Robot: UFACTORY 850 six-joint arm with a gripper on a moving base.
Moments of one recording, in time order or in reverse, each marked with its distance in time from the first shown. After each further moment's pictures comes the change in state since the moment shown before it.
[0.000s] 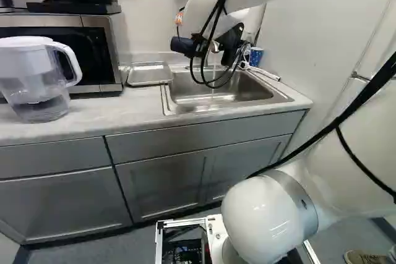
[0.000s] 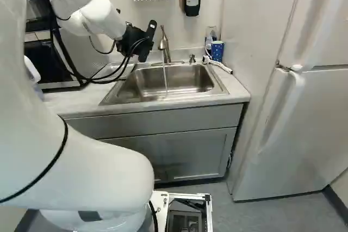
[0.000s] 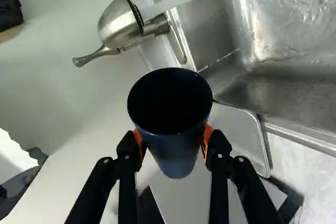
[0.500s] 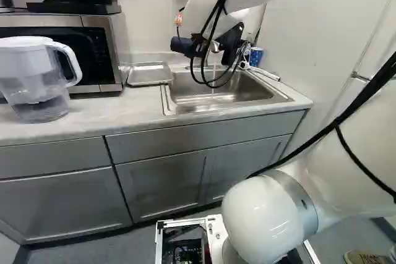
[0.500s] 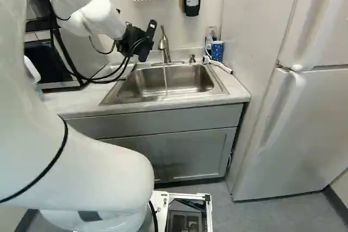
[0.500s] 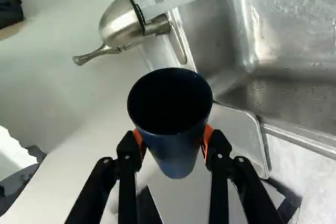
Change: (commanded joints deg) arm 0.0 0.0 0.0 0.0 0.0 -2.8
